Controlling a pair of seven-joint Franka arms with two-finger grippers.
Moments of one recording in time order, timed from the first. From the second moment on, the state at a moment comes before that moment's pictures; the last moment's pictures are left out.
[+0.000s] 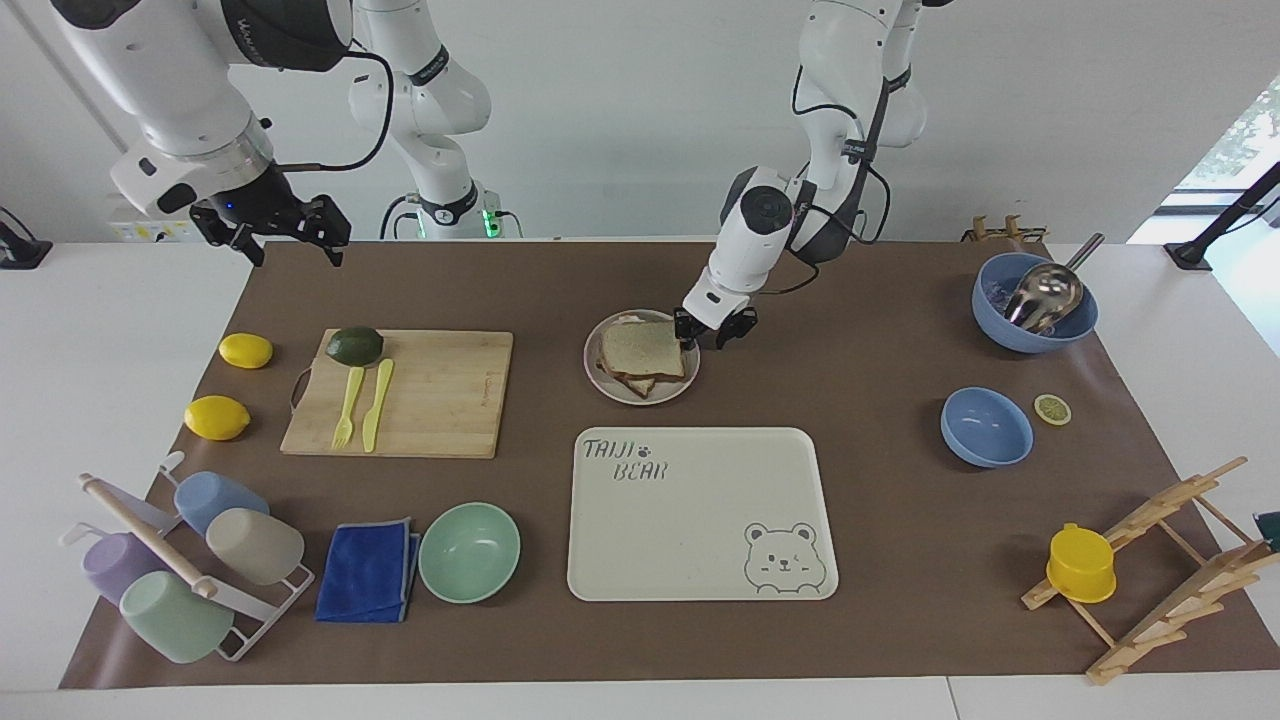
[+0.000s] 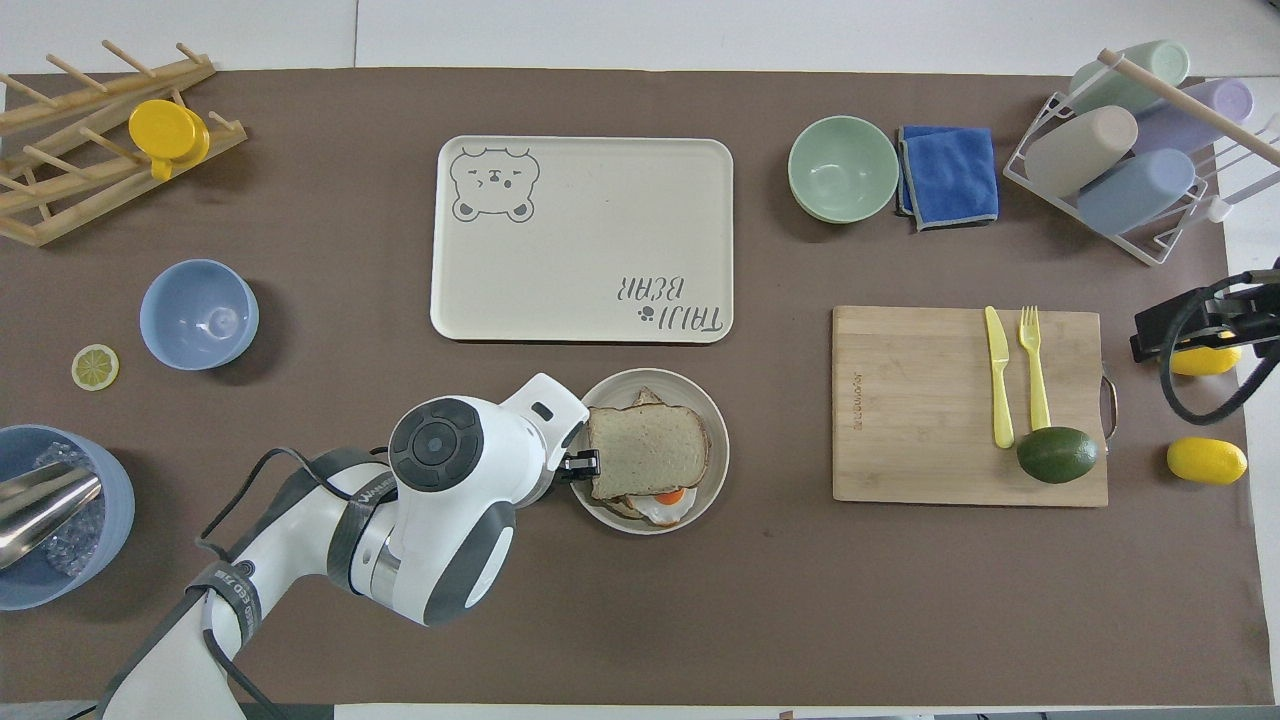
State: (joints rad) left arm -0.57 0.09 -0.11 -2.31 -0.24 2.40 -0.51; right arm -0.01 0.00 -0.03 -1.58 -0.05 1.43 -0.04
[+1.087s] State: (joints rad) left arm -0.59 0.09 -0.11 -2.31 -0.28 2.41 -0.51; right arm -0.01 0.00 -0.04 -1.58 -0.04 1.43 -0.04
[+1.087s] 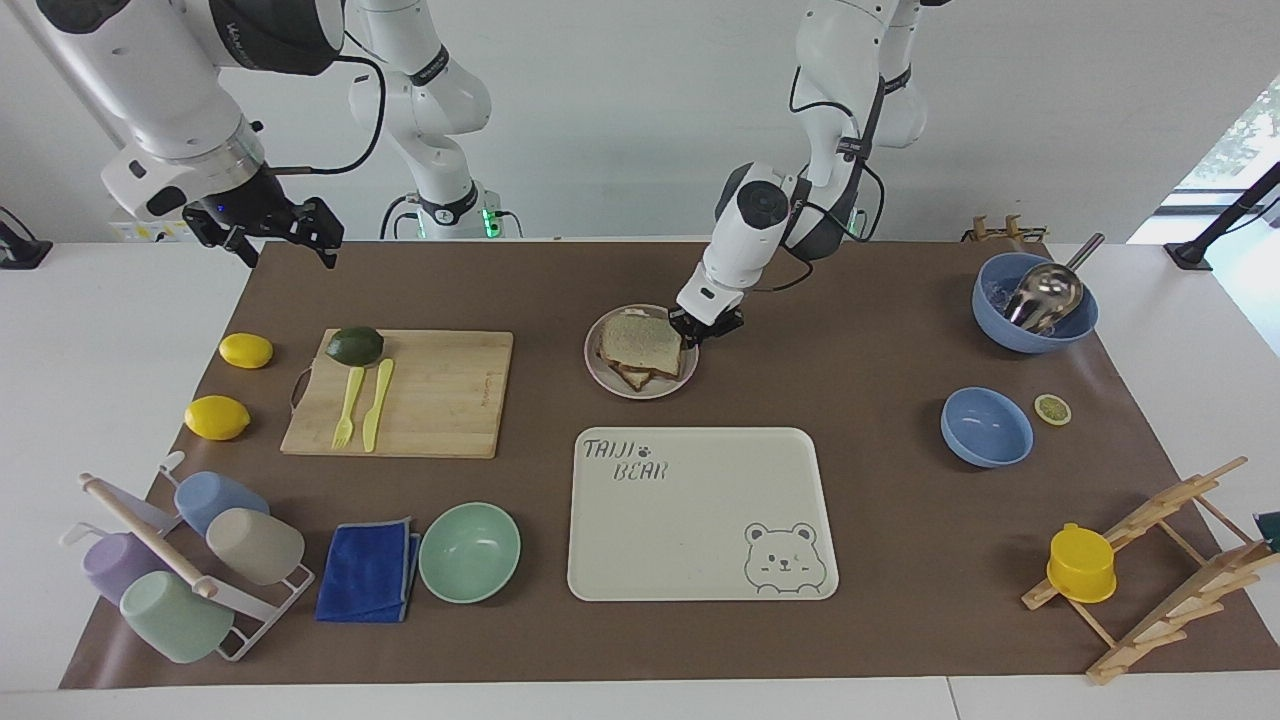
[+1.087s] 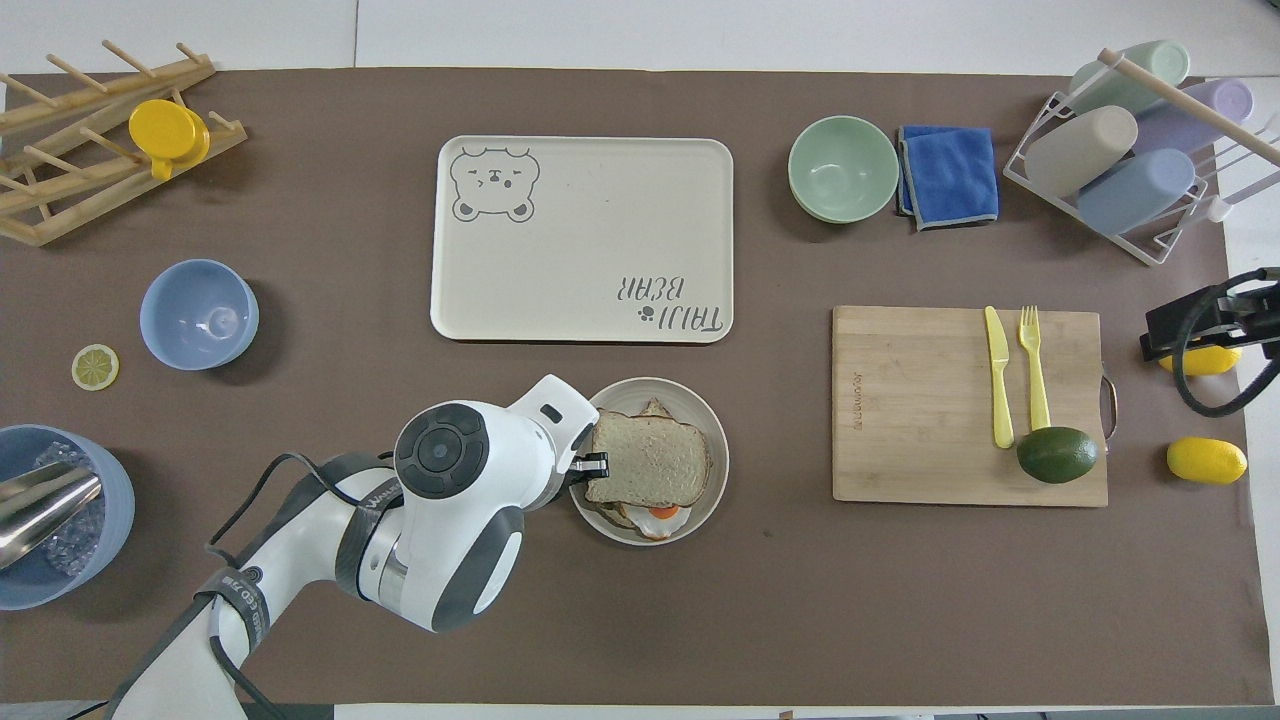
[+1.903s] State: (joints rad) left arm -0.39 0.09 -0.10 -2.05 -0.37 2.07 -0.42; right arm 0.00 0.00 -0.04 -1.58 -0.04 1.43 -0.04
